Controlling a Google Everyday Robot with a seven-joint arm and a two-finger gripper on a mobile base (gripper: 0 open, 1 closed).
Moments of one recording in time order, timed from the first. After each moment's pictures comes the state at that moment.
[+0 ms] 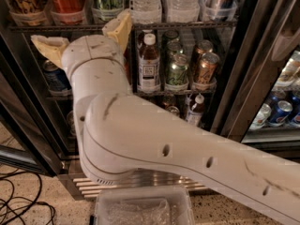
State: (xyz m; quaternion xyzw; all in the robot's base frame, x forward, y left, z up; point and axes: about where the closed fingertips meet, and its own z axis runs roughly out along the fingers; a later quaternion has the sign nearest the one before) arm 0.530 0.105 1.055 -0.14 0.63 0.06 0.76
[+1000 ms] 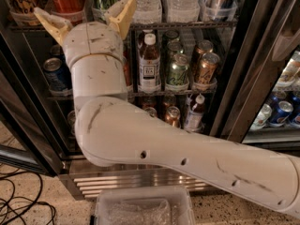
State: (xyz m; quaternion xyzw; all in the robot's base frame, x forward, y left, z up) arm 0.547 0.095 1.093 -0.09 0.54 0.03 0.84
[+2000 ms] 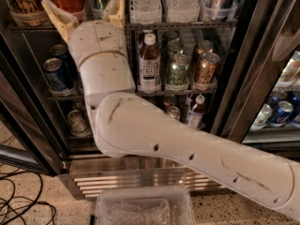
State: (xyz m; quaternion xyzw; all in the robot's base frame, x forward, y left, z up) arm 0.554 0.097 1.098 -0.09 0.52 0.09 0.85
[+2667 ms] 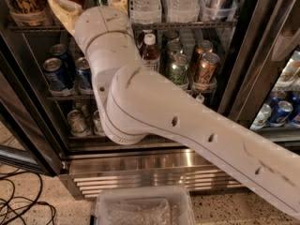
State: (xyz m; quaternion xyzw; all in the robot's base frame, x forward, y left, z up) arm 0.569 0.093 1.103 -0.12 0.56 0.10 0.81
